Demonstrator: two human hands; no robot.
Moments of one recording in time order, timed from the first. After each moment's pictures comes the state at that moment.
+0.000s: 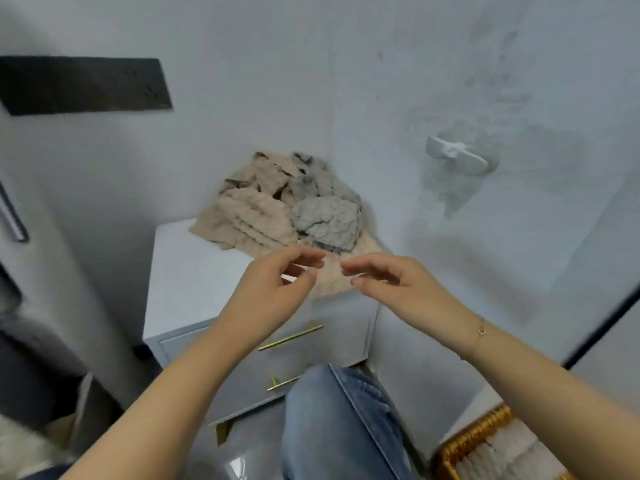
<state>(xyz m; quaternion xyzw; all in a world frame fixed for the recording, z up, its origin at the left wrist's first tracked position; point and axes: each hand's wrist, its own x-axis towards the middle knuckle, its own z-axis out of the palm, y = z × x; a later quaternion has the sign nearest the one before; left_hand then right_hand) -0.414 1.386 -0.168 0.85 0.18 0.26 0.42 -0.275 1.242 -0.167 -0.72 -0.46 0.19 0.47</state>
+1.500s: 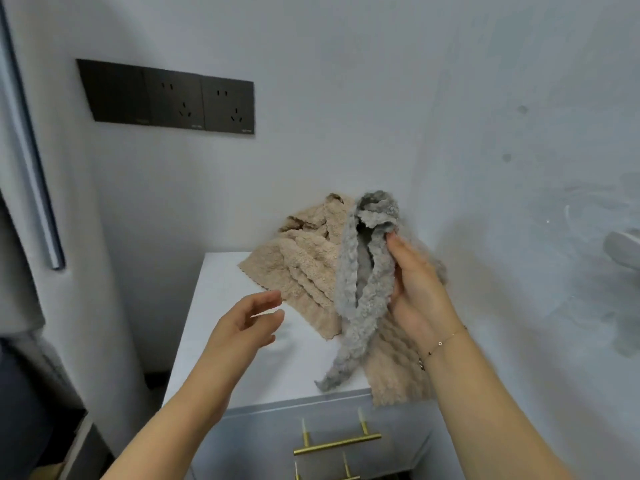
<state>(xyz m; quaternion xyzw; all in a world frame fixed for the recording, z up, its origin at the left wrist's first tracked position) -0.428 1.532 -0.224 0.64 0.36 0.33 0.59 -0.225 1.452 -0.159 -0.43 -0.23 0.40 0.78</state>
